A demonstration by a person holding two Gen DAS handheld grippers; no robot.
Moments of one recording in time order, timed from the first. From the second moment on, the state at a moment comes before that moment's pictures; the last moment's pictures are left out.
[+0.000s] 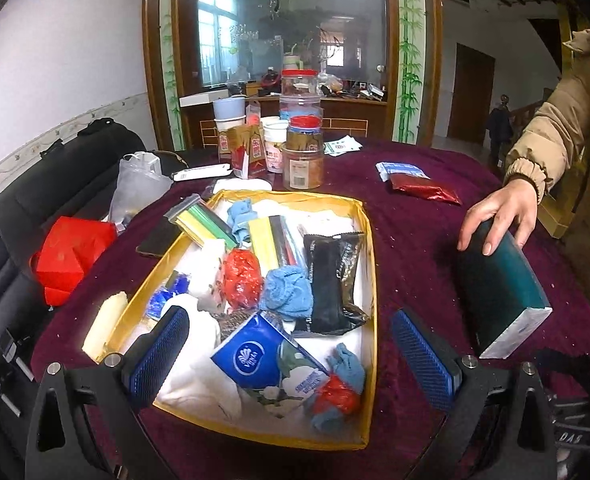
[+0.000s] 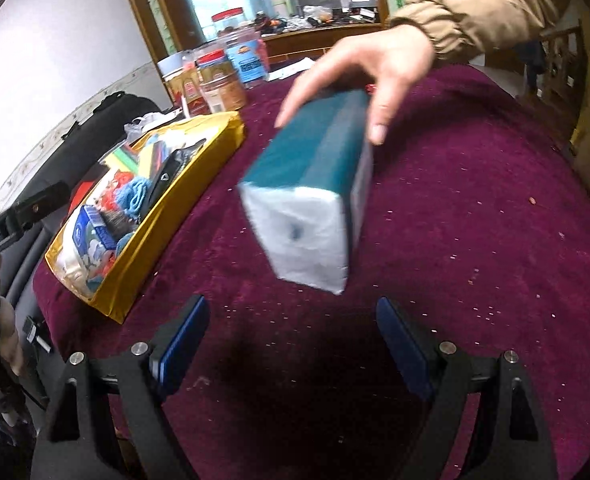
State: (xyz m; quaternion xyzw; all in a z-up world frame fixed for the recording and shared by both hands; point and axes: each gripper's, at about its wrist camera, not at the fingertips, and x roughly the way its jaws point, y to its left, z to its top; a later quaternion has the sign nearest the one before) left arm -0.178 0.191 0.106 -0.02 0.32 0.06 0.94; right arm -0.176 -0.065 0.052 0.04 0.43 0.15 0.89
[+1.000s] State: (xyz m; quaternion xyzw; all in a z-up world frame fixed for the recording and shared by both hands) left arm -0.181 0.193 0.096 -0.03 0.35 0.05 0.94; right arm -0.151 -0.061 0.091 0.03 0.41 0.11 0.91
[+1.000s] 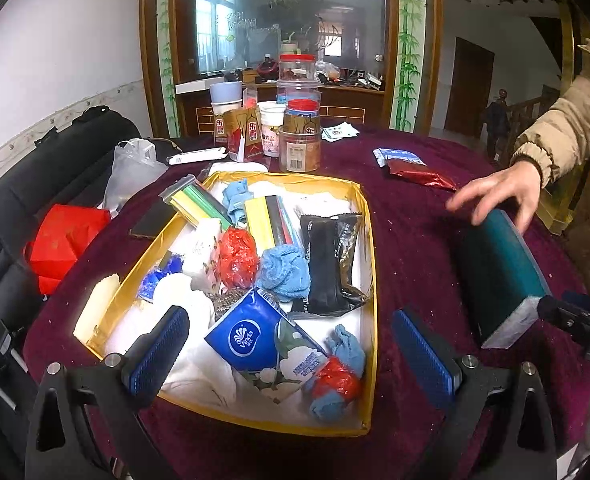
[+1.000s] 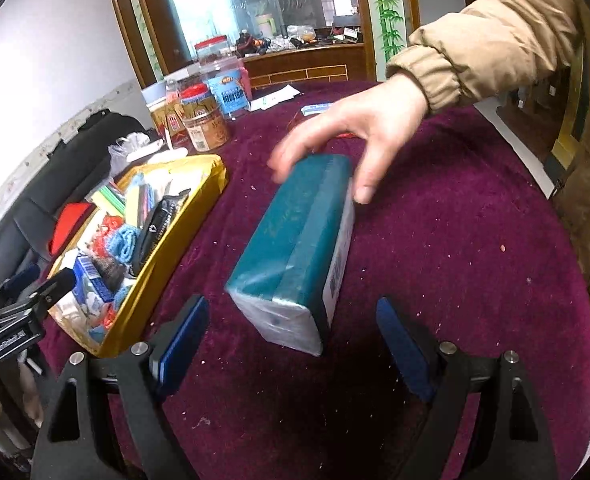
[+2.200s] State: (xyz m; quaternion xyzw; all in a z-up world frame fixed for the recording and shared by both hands) left arm -0.164 0.164 0.092 -0.01 0.37 0.03 0.93; right arm -0.124 -0.025 0.097 -0.01 0.41 0.14 0.90
